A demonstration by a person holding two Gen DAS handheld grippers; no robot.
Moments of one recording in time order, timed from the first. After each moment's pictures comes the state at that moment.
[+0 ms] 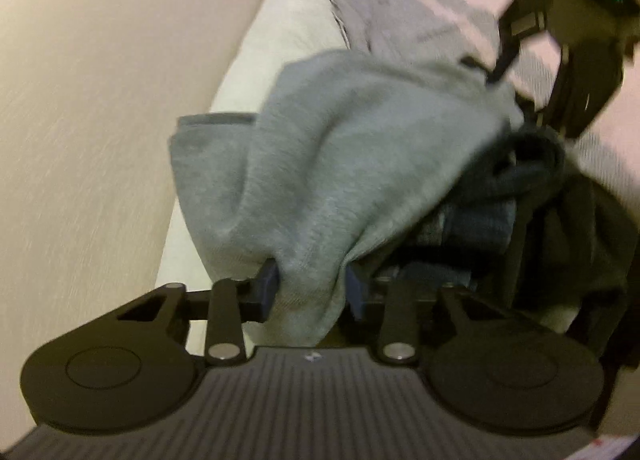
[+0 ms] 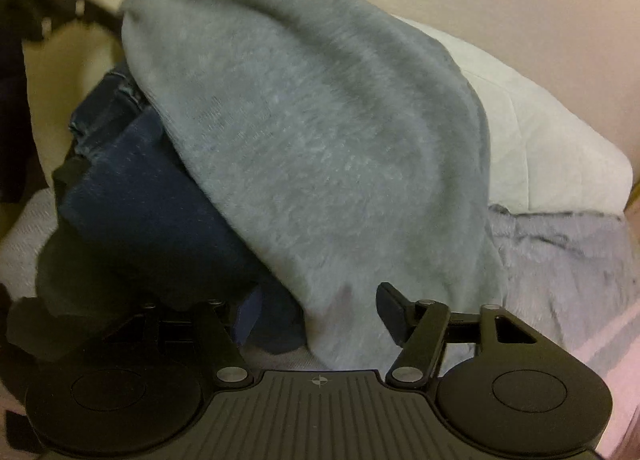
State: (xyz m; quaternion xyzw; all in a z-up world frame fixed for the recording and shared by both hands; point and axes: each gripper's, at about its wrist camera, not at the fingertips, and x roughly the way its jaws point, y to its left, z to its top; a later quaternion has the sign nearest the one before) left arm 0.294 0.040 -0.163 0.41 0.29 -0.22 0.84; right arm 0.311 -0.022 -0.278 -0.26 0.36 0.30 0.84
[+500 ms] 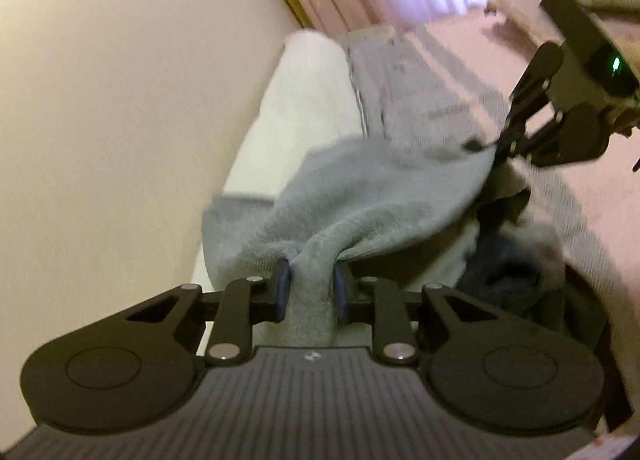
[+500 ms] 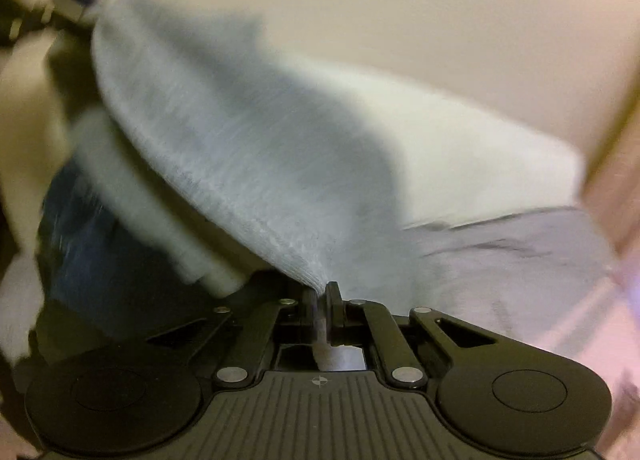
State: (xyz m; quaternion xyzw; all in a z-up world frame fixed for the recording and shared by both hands) left arm 0.286 0.024 -0.088 0.35 0.24 -0.25 0.87; right arm 0.319 -0.078 -0.216 -0.20 0.31 0.22 0.90
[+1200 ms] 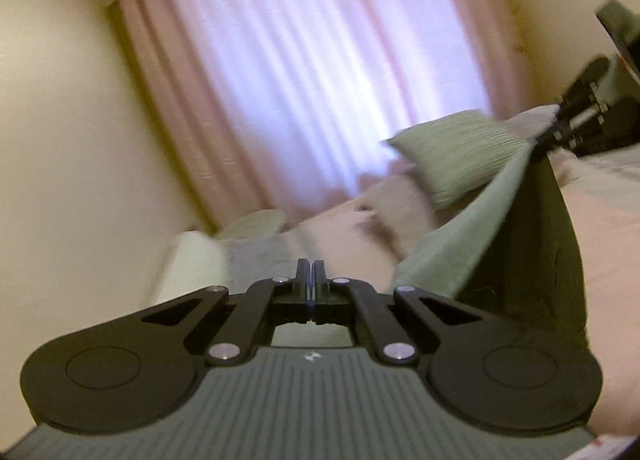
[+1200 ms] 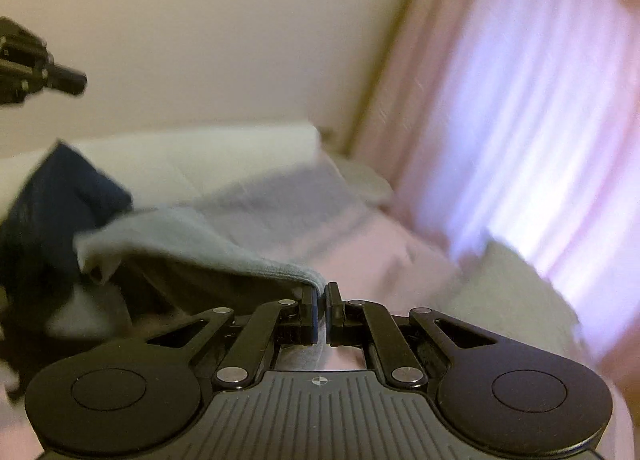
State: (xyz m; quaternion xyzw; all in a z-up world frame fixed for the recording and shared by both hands) left arm 0.116 -0.197 0.057 0.27 0.08 -0.45 0.85; right arm 0.034 -0.396 -0.025 -0.13 0.28 -0.05 0.95
